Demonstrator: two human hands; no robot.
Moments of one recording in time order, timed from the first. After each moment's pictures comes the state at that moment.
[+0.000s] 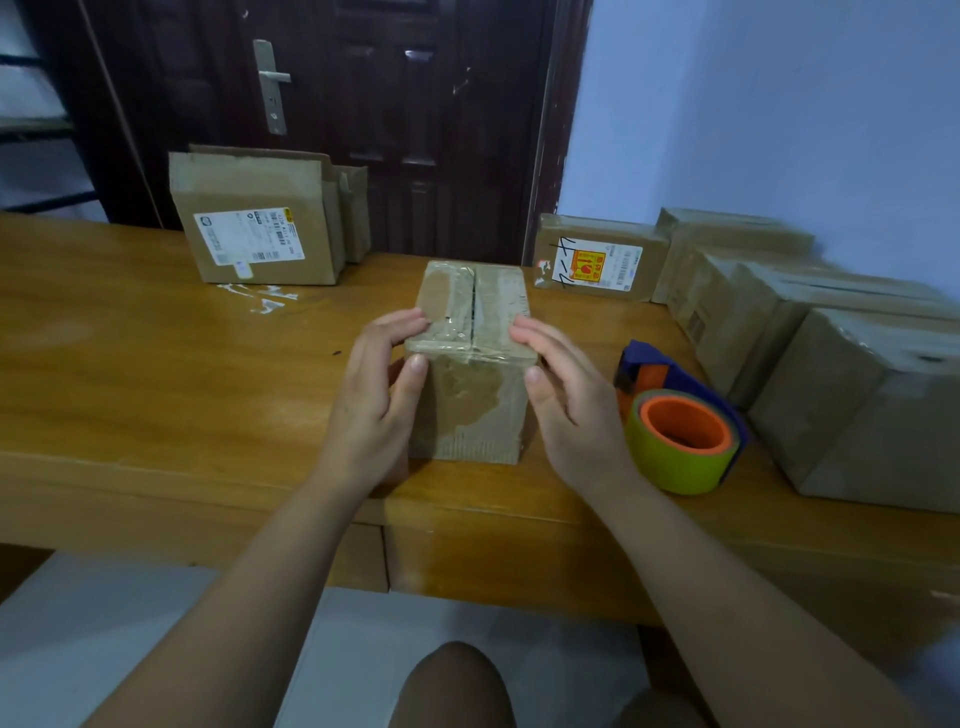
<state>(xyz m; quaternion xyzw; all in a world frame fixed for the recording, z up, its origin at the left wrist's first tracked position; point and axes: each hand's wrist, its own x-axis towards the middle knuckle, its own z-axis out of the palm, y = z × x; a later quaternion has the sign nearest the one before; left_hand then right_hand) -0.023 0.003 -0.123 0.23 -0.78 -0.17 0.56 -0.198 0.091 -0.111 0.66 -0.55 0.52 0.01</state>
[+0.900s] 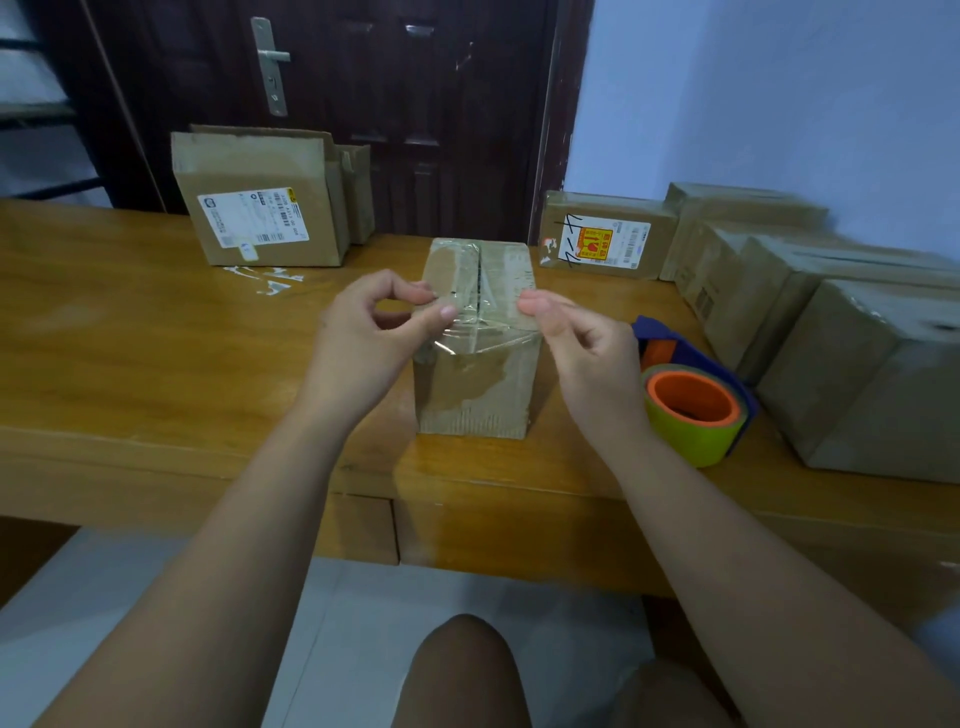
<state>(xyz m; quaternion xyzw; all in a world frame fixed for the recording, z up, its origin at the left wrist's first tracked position) -0.018 0.013 -0.077 0.34 -0.70 -0.38 0.50 -0.192 0.089 -0.092 0.56 -0.55 0.61 -0.11</state>
